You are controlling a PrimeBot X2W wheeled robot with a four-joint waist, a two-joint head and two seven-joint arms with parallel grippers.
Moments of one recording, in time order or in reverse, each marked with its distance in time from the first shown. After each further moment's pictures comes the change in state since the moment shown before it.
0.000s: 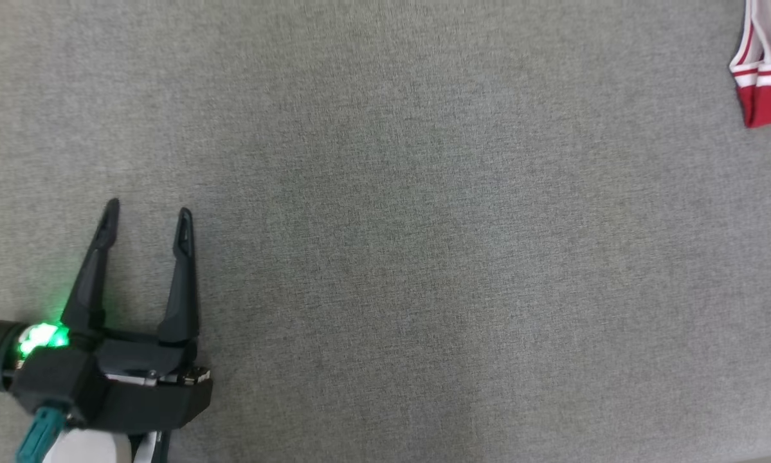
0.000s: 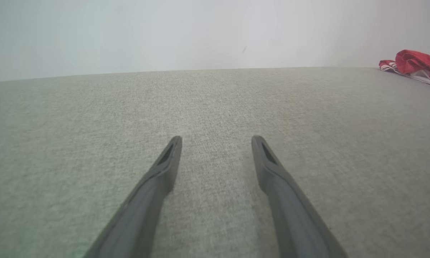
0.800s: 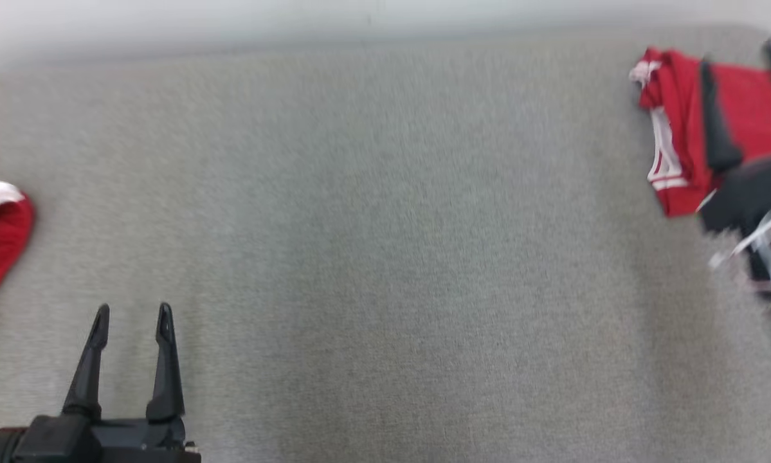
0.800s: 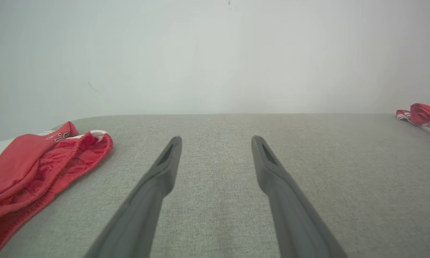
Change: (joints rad) left arm 0.186 -0.063 0.097 0.071 -0.027 0.006 0.001; right arm 0.427 0.426 -0.159 -0.144 -0.032 0.000 -0.282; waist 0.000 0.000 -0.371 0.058
